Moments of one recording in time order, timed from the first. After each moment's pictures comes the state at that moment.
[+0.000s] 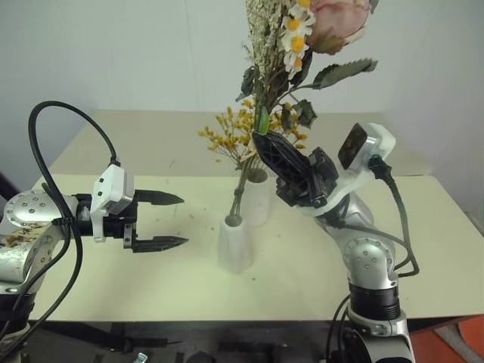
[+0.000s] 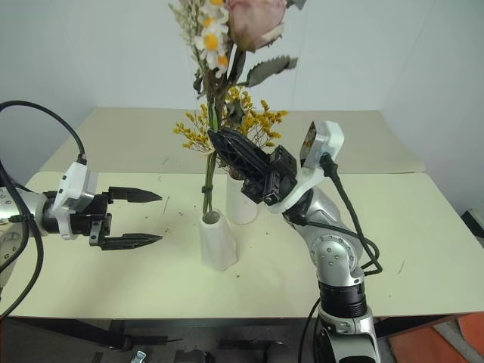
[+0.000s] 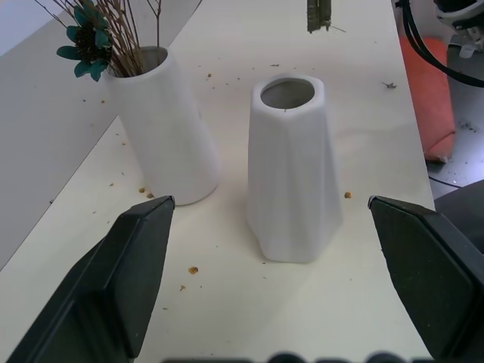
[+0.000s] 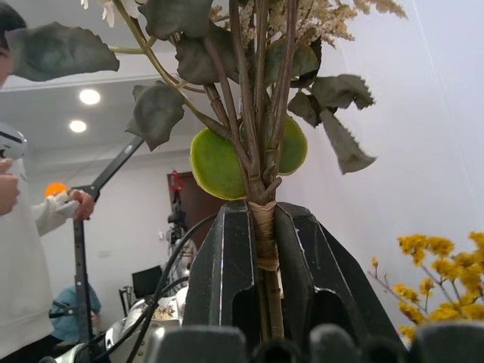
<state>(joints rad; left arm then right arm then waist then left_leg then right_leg) -0.38 0.99 0.19 -0.22 -0.59 0.44 -1.30 -0.62 -0.14 -0.04 -0.31 0.98 0.42 0.74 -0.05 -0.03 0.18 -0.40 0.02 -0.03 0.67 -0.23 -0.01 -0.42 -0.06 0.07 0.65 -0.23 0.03</state>
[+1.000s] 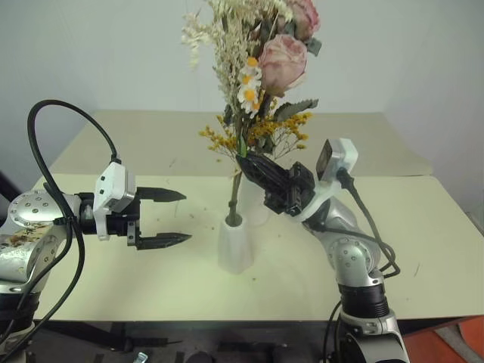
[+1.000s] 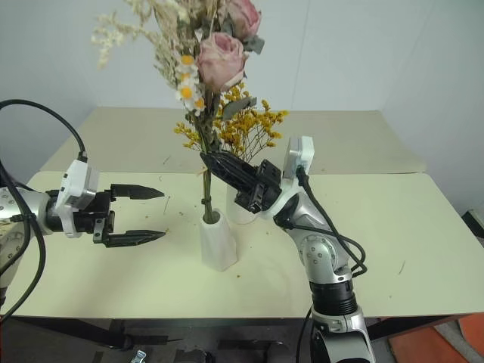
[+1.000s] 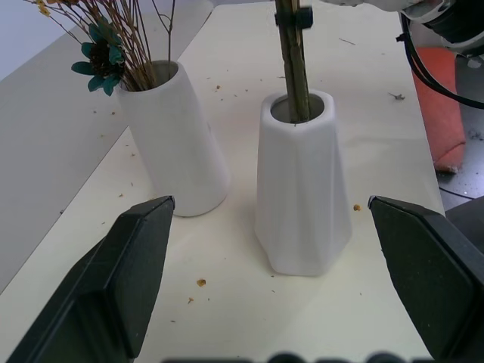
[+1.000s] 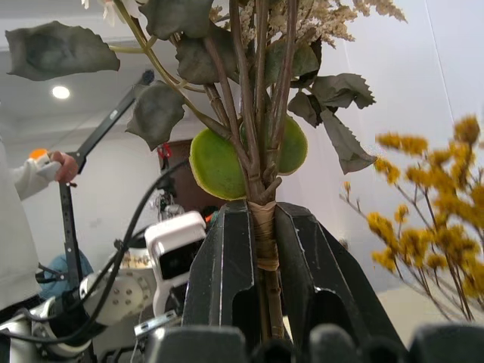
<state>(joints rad) -0.39 0.97 0.18 -0.23 -0.59 0.44 -1.28 -0.60 -0.11 0.00 -0.20 0.81 0.38 0.84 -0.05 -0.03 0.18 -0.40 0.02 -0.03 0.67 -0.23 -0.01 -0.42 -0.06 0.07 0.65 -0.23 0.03</state>
